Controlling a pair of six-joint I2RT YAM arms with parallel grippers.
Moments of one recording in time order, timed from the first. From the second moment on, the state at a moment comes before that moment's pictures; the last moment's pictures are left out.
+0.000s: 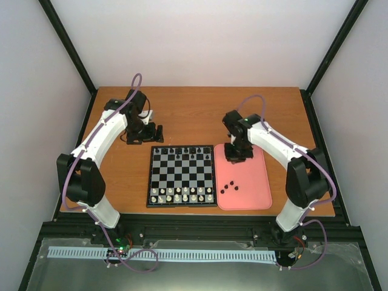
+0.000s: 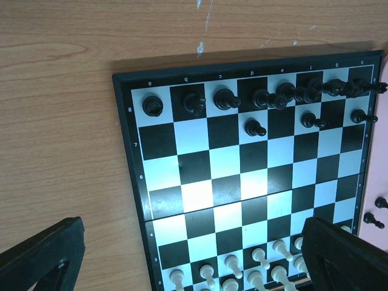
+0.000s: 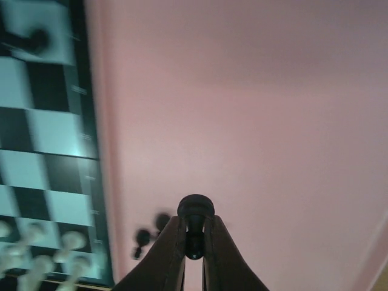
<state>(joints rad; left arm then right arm) -0.24 1.65 1.51 -1.20 0.21 -0.25 0.48 1.69 1.28 -1.13 -0.08 0.42</state>
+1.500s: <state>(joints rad) -0.24 1.64 1.49 -1.20 0.17 -0.25 0.67 2.25 1.93 -1.19 -0.19 0.36</state>
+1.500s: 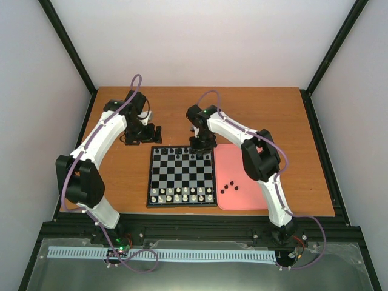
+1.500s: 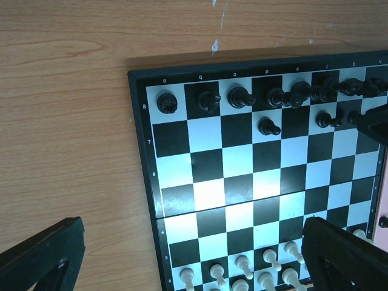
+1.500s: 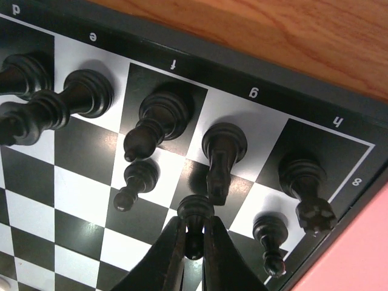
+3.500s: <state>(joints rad) -0.24 1.64 1.49 -1.20 0.18 -0.25 0.58 1.64 1.03 -1.08 -0.16 0.41</state>
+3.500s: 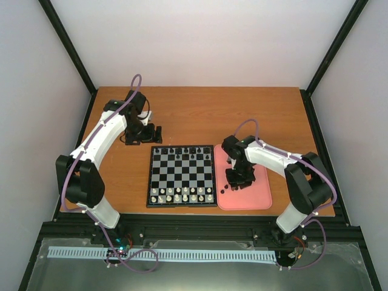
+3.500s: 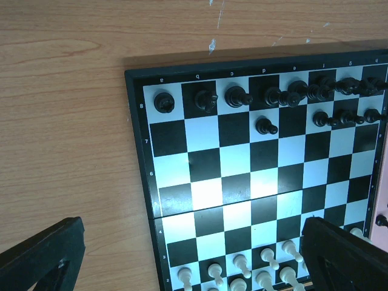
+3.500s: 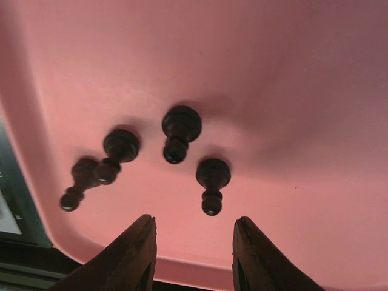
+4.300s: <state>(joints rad) -0.24 1.64 1.49 -1.20 0.18 -0.25 0.55 1.68 0.99 -1.00 -0.13 0.40</state>
